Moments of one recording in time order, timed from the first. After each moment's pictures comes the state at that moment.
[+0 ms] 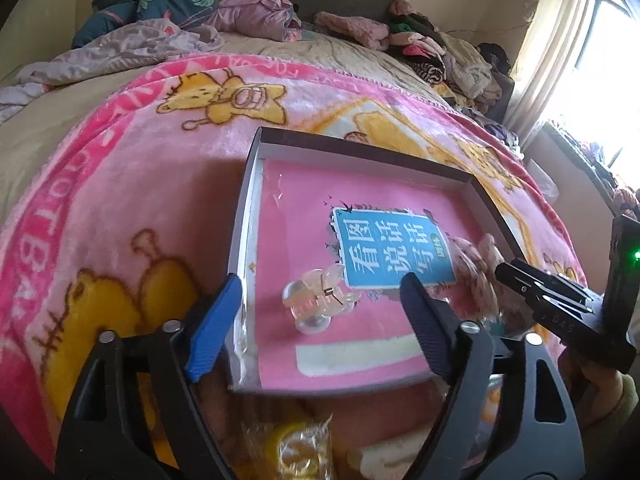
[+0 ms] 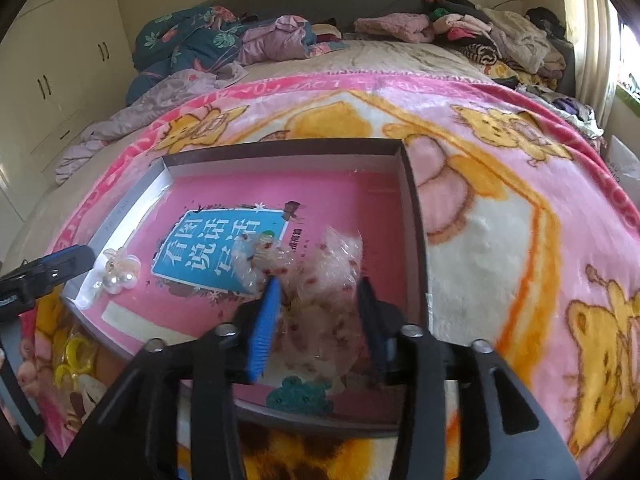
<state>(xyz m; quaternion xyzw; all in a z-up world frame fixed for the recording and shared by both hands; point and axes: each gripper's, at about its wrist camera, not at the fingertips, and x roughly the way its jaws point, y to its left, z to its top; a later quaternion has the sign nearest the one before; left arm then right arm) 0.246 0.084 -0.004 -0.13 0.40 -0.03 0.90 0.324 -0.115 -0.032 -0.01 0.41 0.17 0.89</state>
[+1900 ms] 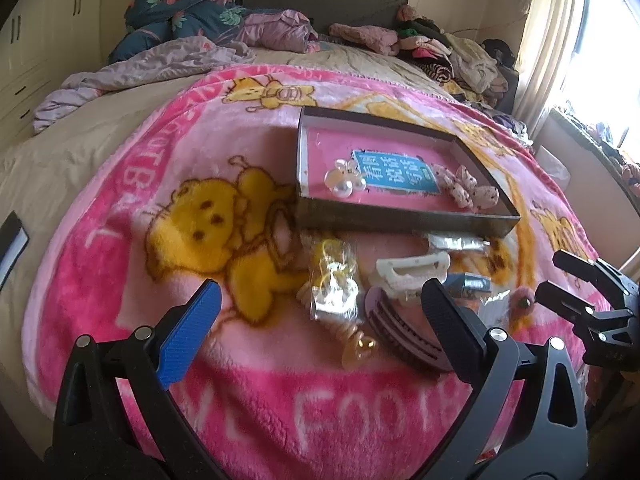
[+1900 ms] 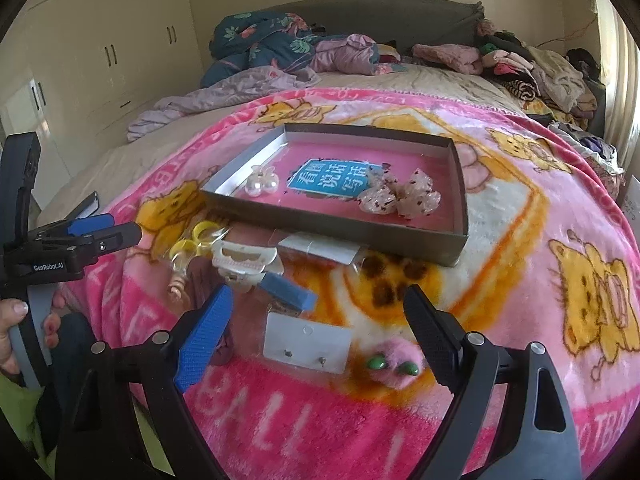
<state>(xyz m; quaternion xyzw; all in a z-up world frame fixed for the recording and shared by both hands) 0.093 0.077 0.013 -0.09 0.39 0.02 0.91 0.151 -0.103 0.009 -0.05 0.38 0.26 0.89</state>
